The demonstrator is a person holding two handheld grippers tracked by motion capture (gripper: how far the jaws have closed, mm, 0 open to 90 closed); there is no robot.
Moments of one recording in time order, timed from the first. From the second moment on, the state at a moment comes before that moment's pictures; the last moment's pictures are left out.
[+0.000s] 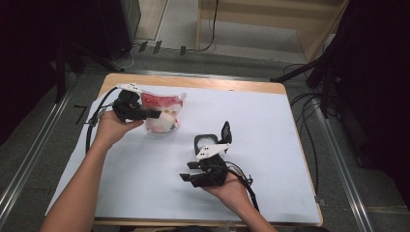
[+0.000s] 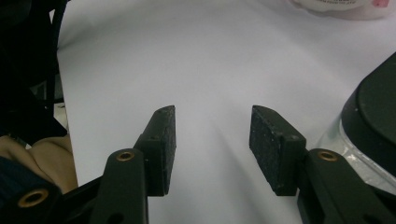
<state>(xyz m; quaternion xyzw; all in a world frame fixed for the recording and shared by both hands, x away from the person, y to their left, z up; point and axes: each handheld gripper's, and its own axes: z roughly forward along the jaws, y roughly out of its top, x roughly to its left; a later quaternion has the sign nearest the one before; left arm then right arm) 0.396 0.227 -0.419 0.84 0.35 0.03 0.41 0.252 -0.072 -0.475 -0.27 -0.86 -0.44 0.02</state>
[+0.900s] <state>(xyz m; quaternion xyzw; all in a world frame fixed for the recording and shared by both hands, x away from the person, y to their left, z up) 0.361 0.221 -0.371 0.83 0.37 0.01 0.41 0.252 -0.065 -0.478 -0.27 -0.85 -0.45 0.01</state>
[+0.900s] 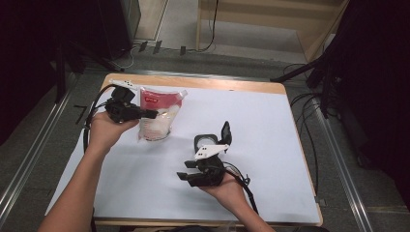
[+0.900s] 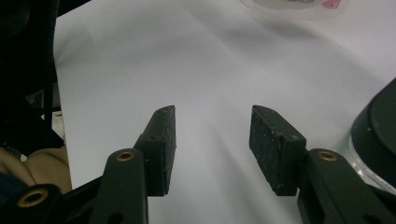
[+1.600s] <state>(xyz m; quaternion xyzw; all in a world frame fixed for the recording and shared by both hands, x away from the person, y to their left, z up) 0.323 0.211 -0.339 0.84 0.34 -0.04 0.42 0.260 -0.040 -0.481 -0.29 -0.84 -0.46 0.01</state>
